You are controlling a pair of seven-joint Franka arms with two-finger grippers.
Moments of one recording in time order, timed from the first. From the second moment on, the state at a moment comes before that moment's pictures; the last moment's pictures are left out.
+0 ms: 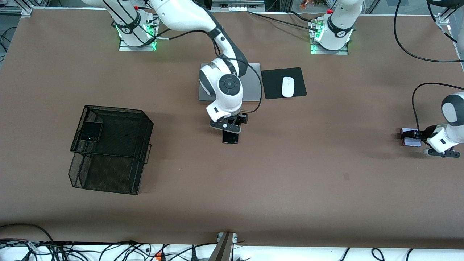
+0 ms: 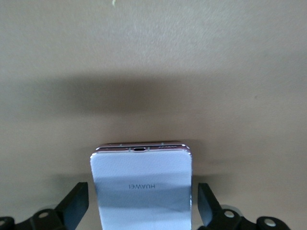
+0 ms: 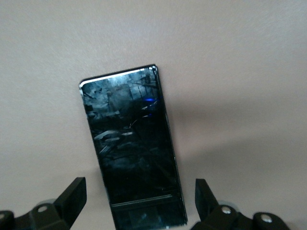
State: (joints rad) left arm 0.73 0.73 -0.26 -1.69 0.31 2.22 0.37; right arm 1.02 0.85 -0.28 -1.42 0.25 2.22 0.90
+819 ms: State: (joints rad) left arm 0.73 0.70 -0.35 -1.63 0.31 2.04 0.37; right arm 1.02 0.89 -0.27 -1.42 0.26 2.27 0.90
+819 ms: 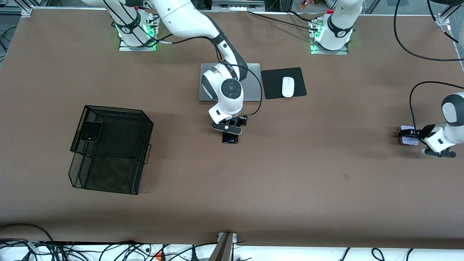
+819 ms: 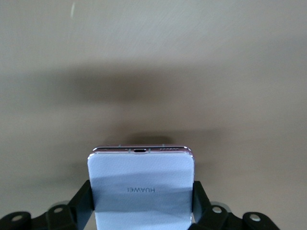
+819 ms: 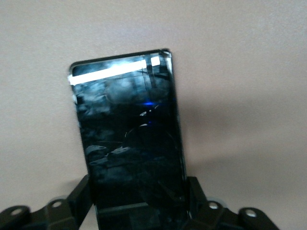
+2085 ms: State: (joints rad) left arm -0.06 0.83 -0.56 -1.39 0.08 1.95 -0.51; right arm 0.80 0.46 -0.60 -1.52 0.26 1.70 0.30
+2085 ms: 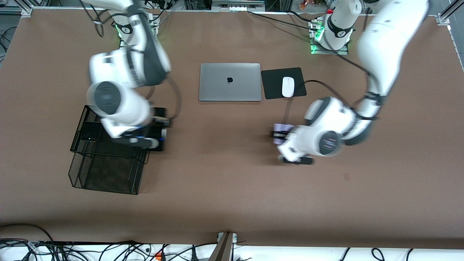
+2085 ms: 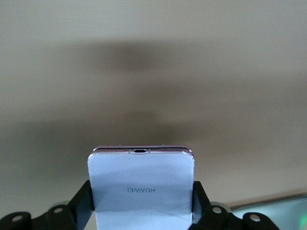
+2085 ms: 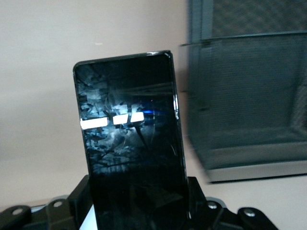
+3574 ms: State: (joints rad) left arm 0.10 0.46 -0.39 -1.33 0.18 1.57 -0.15; right arm 0.82 0.38 -0.70 -1.51 0.26 1.68 0.19
